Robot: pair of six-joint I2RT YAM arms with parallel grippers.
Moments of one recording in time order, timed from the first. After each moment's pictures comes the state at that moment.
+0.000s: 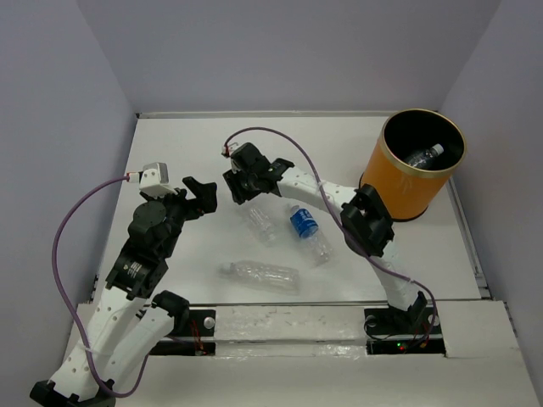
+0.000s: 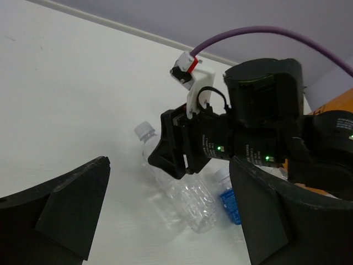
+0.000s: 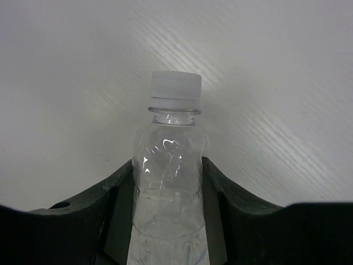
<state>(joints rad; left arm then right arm) -0.44 0.57 0.73 -0.29 -0.26 -0.48 0.87 2.27 1.96 -0.52 0.01 0.20</state>
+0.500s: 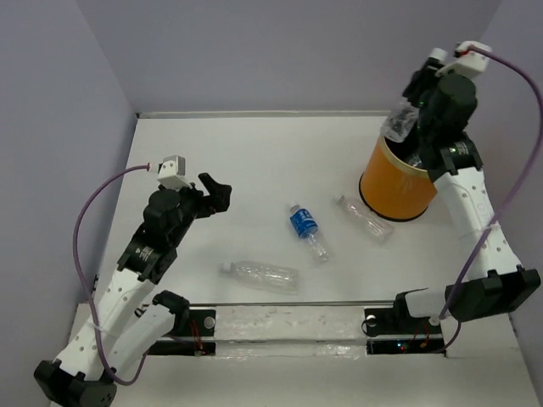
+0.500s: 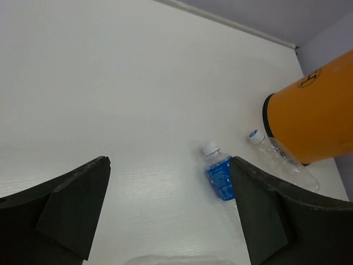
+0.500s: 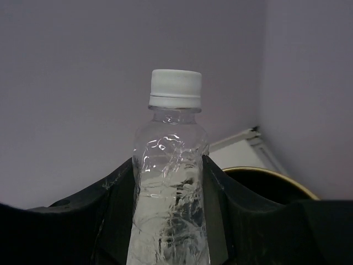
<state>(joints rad) -0.43 0.67 0.73 -0.28 -0.15 -0.52 0.29 1.41 1.62 -0.17 0.39 0.19</state>
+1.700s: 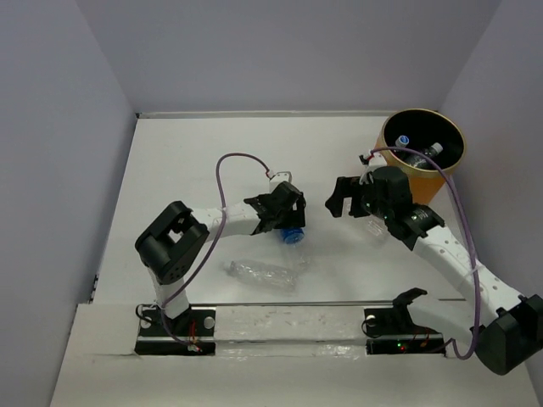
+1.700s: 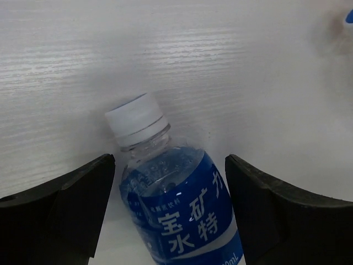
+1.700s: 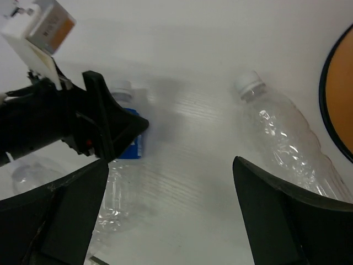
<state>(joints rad) -0.86 1.75 1.03 -0.14 -0.24 -0.75 0.46 1.01 0.86 -0.34 -0.06 0.35</state>
